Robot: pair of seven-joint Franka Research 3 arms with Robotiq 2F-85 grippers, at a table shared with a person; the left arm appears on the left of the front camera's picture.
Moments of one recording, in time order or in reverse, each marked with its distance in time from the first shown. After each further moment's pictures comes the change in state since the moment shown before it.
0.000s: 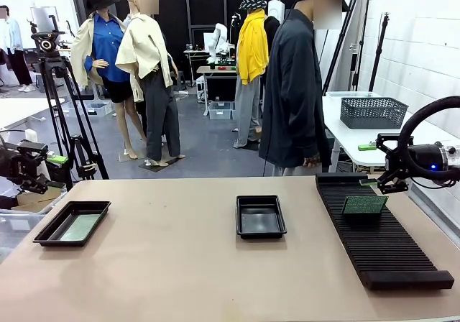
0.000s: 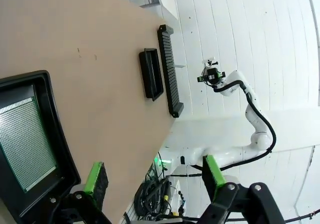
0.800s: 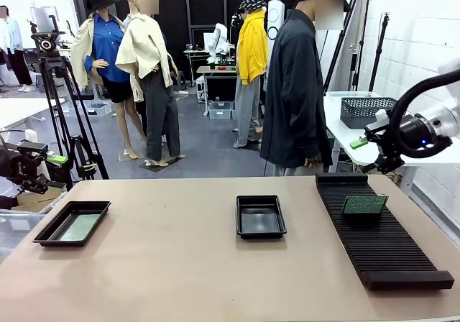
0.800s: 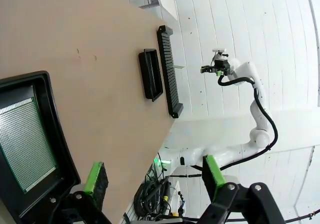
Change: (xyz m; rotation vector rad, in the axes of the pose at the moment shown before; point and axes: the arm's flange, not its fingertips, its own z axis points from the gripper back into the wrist) left arm 0.000 0.001 0.000 -0.002 -0.001 0.001; right arm 0.051 0.073 -0.017 -0.389 0.249 0.386
